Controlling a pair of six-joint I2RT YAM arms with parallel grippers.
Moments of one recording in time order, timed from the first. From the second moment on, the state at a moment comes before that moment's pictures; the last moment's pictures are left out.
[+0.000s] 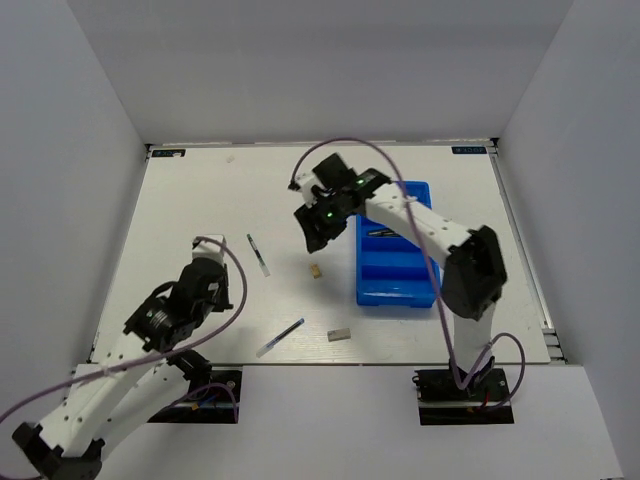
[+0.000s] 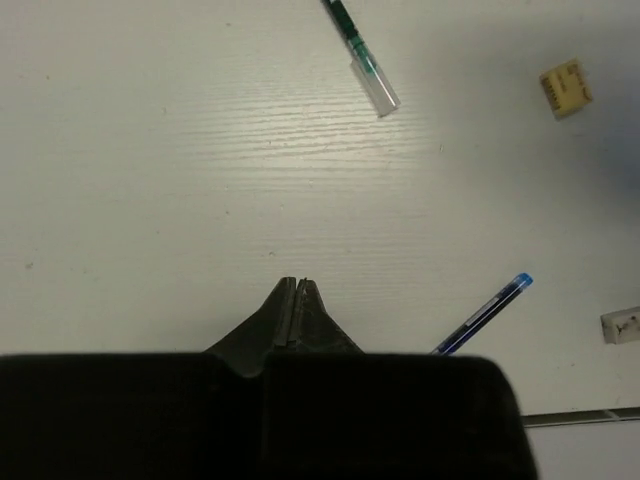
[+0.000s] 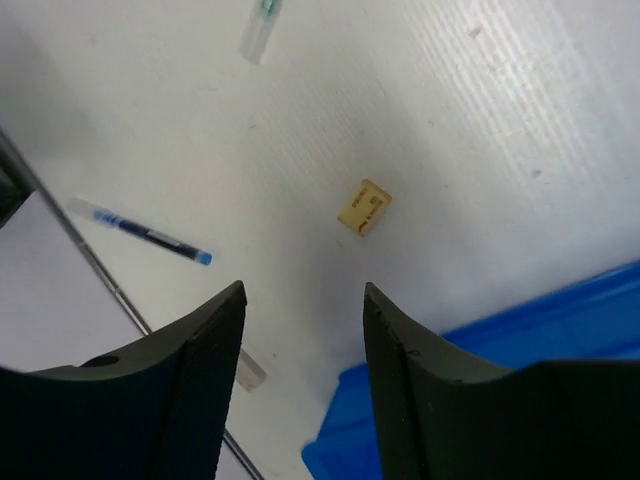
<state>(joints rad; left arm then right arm) -0.63 0.67 0.70 -0.84 -0.38 -0.43 0.73 1.84 1.71 -0.86 -0.39 -0.09</state>
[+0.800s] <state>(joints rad) -0.62 0.46 0.57 -0.78 -0.28 -0.34 0.88 2.24 1.81 -0.94 -0.05 0.11</state>
